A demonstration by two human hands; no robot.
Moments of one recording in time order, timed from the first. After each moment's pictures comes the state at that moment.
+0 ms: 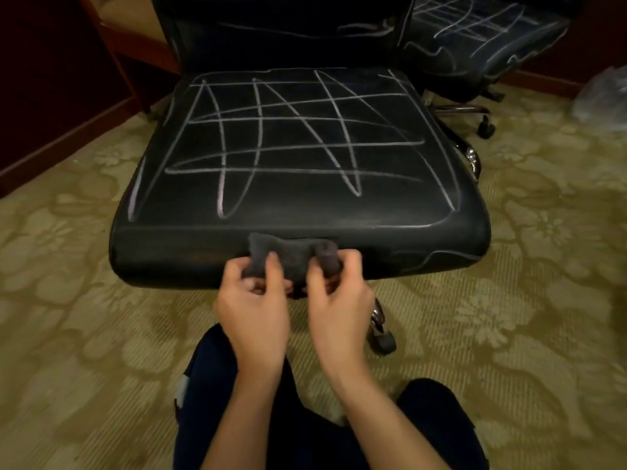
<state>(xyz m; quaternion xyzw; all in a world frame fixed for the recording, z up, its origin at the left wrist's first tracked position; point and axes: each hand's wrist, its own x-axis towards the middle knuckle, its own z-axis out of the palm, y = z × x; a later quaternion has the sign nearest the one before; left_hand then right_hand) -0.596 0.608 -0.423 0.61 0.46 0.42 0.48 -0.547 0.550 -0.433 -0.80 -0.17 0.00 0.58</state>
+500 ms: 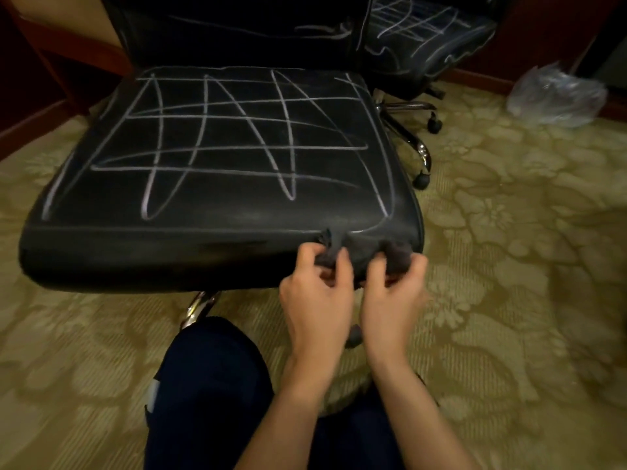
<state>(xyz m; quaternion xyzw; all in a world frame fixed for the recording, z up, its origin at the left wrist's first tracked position) -0.531 0.538 -0.429 0.74 0.32 0.35 0.48 -0.492 0.475 -0.431 -0.79 -0.01 -0.12 0.60</state>
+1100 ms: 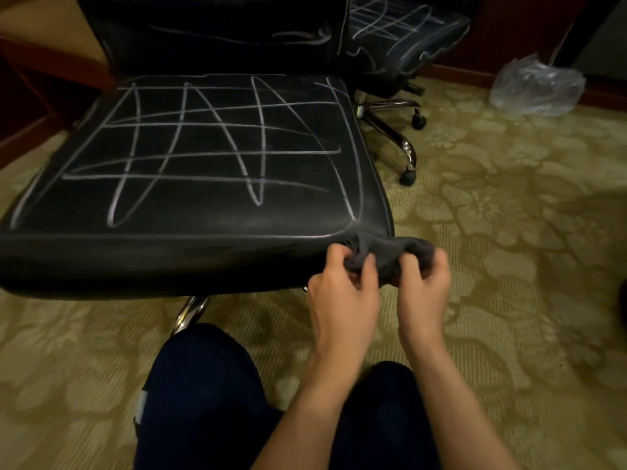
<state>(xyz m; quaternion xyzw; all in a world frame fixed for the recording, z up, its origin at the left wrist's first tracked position) -0.512 0.497 -0.420 0.78 0.29 0.25 0.49 -0.451 0.424 -0.438 -0.72 0.01 -0.06 0.69</state>
